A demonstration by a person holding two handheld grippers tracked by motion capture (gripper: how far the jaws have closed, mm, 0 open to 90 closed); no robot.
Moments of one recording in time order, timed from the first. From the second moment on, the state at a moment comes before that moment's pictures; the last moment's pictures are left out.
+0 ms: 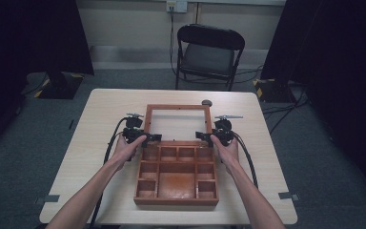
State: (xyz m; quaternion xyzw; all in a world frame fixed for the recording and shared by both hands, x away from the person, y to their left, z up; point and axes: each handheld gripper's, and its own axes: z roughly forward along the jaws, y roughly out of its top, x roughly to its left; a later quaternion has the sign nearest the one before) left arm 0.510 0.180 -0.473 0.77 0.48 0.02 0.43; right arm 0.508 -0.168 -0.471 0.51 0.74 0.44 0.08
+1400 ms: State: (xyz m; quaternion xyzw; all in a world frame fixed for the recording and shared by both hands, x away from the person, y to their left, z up) left arm 0.492 0.193 -0.434 0.76 0.43 0.06 0.49; right arm 0.488 -0.181 -0.424 0.46 0.73 0.50 0.11
